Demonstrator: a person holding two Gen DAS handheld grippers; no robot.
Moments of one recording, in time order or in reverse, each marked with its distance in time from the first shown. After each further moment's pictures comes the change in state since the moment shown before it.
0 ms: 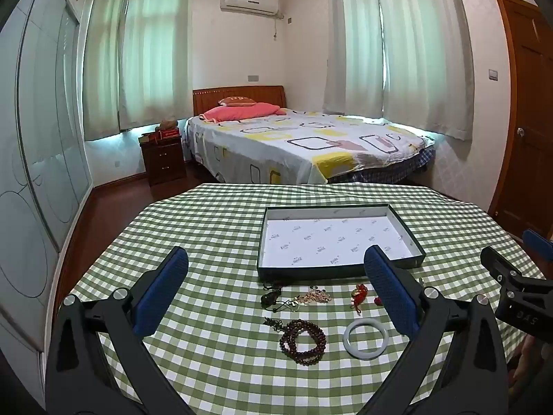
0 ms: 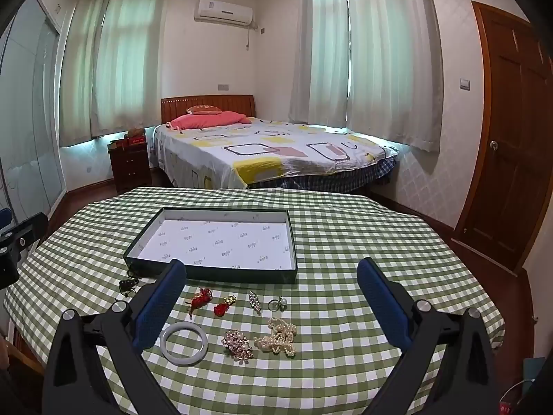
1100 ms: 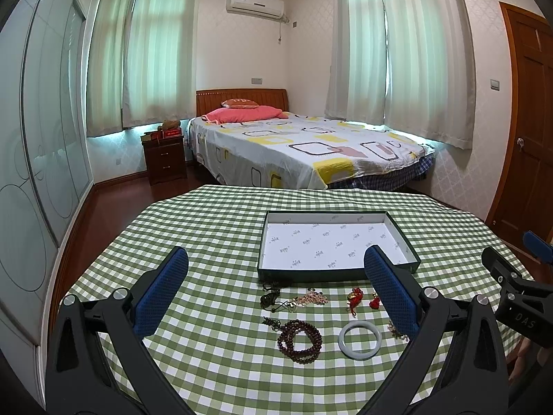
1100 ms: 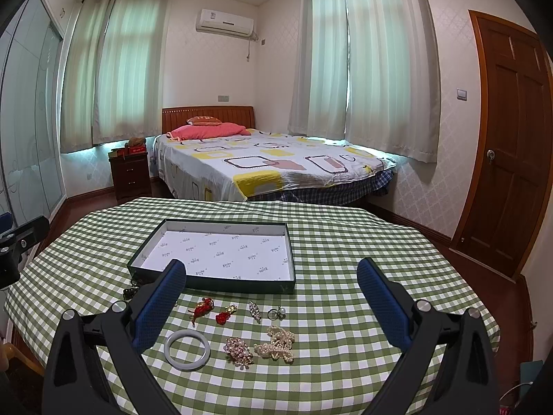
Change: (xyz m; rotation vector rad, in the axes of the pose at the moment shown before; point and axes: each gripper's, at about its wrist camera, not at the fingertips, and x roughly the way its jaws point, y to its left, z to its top) left arm -0.013 0.006 0.008 -0.034 -0.007 -0.005; right arm -0.006 0.001 0.009 -0.009 -0.034 -0.004
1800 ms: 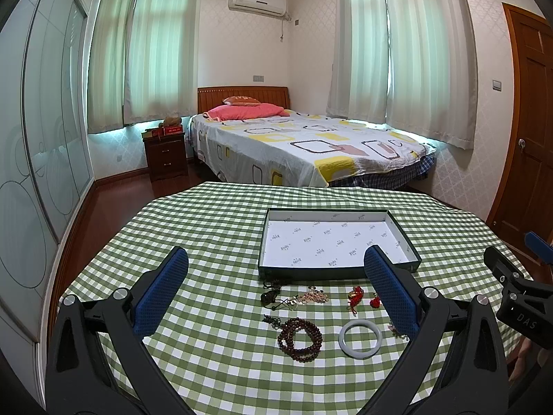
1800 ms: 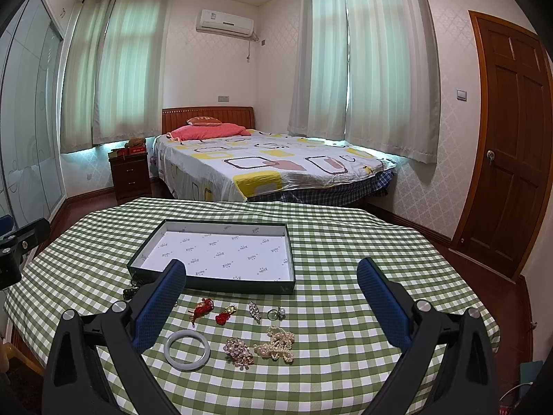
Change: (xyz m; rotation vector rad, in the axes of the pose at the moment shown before) left arm 0.004 0.002 -0.005 -0.009 0.007 0.002; right arm 0.000 0.002 -0.002 -0.003 -0.005 -0.002
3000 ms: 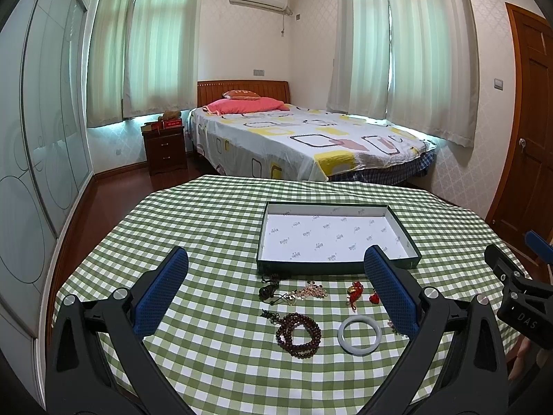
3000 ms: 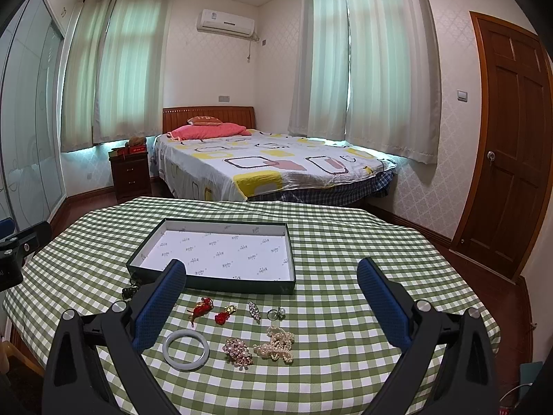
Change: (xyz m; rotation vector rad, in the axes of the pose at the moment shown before) left arm 0.005 -0.002 -0.007 -0.008 0.025 -0.003; right arm 0.001 0.000 -0.001 -0.002 -0.001 0.000
